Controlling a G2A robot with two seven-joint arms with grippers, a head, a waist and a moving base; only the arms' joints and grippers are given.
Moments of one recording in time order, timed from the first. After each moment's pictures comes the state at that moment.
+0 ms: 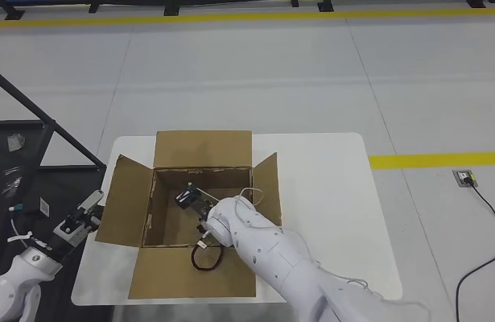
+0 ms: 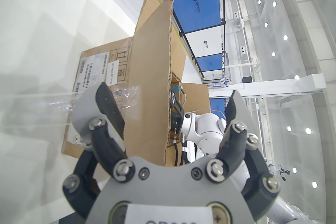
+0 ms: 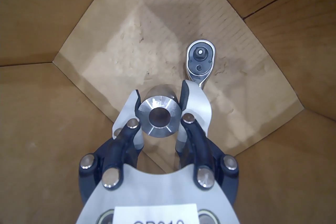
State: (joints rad) left arm 1.44 -0.92 -1.88 -1.65 -0.33 -0.16 -0.65; right arm -0.25 -1.96 0.44 -0.35 -0.85 -0.09 0.66
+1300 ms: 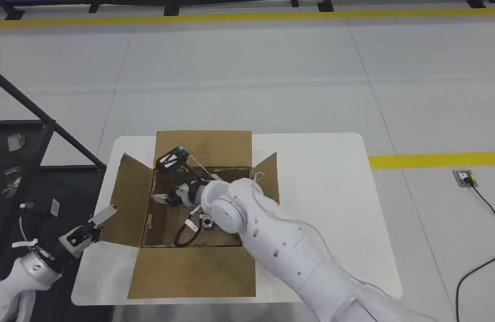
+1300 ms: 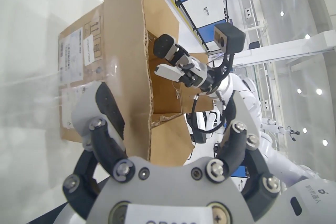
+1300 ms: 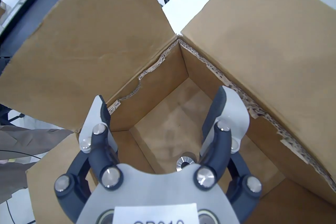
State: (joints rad) left arm 1.49 -0.91 -1.91 -1.73 -0.29 -0.26 -0.83; right arm -0.39 -1.79 0.76 -0.89 -0.91 -0.16 0.53
